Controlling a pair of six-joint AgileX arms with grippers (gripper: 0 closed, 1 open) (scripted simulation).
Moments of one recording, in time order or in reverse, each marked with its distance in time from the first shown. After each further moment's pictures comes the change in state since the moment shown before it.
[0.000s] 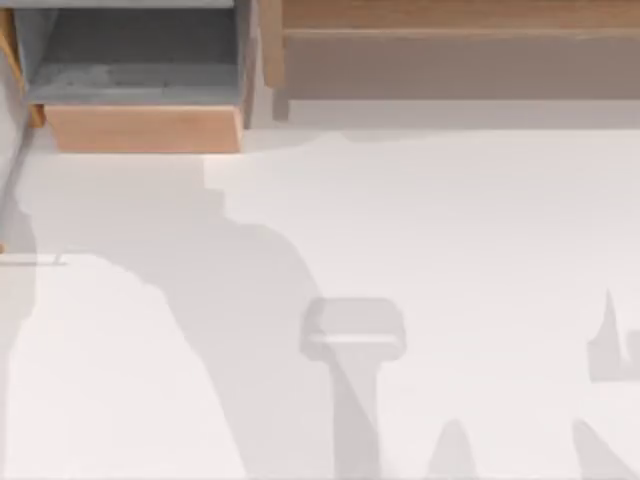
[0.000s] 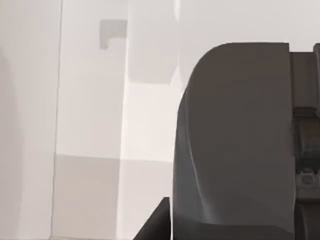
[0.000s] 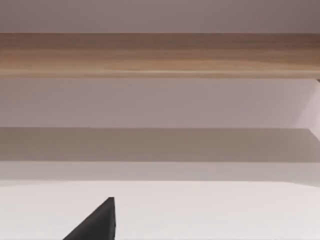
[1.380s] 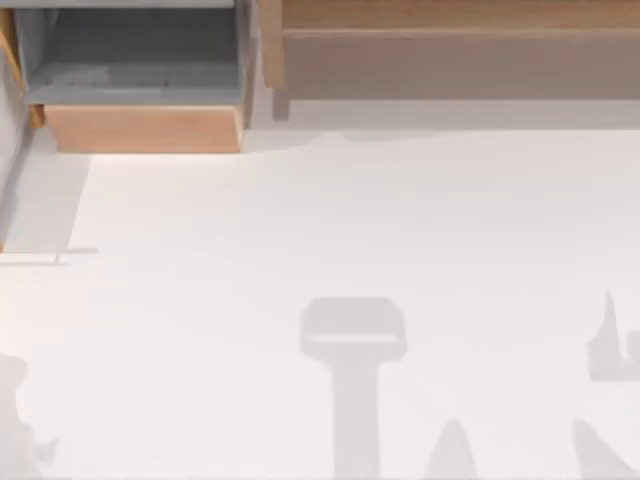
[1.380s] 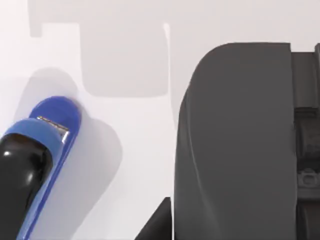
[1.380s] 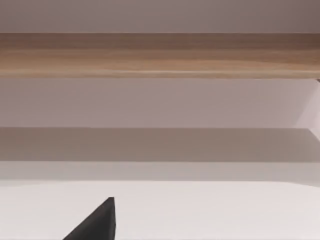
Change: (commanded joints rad) left arm 0.102 -1.312 -1.636 0.105 -0.027 0.142; right arm 0.000 0.000 0.000 0.000 0.000 0.000
